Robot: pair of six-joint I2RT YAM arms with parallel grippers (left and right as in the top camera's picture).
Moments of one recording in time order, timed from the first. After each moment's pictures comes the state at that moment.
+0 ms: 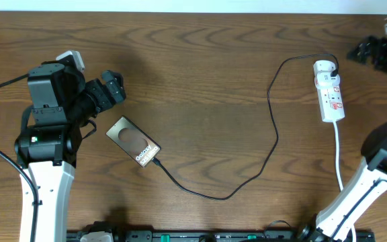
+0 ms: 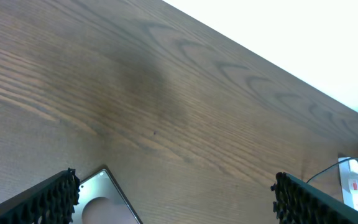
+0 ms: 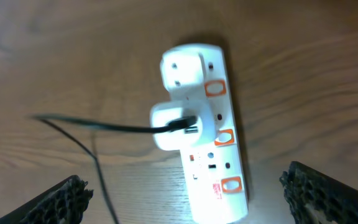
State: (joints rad) left arm 0.08 1.15 1.12 -0.66 0.24 -0.41; right arm -0.49 2.32 2.35 -1.38 -0.46 -0.25
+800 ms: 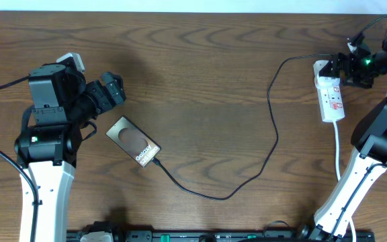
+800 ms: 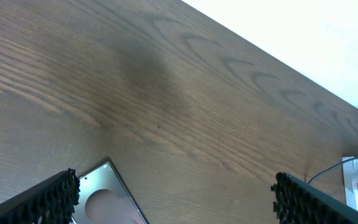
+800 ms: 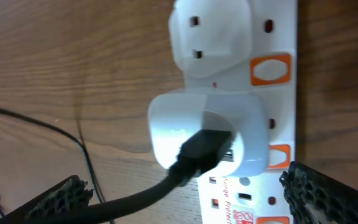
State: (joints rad) left arm 0.08 1.15 1.12 -0.69 0.23 -0.42; right arm -0.42 2.48 2.33 -1.42 -0.48 -0.30
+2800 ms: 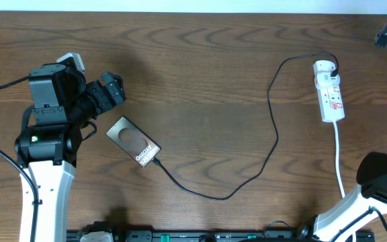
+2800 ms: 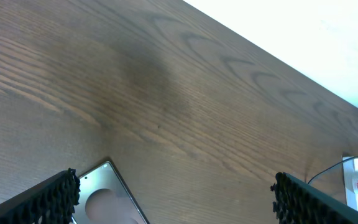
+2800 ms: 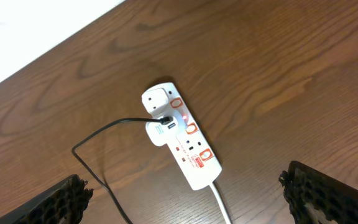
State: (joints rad) left arm 0.08 1.15 1.12 -0.69 0.23 -0.42; right arm -0.42 1.97 2.36 -1.39 -0.12 0.13
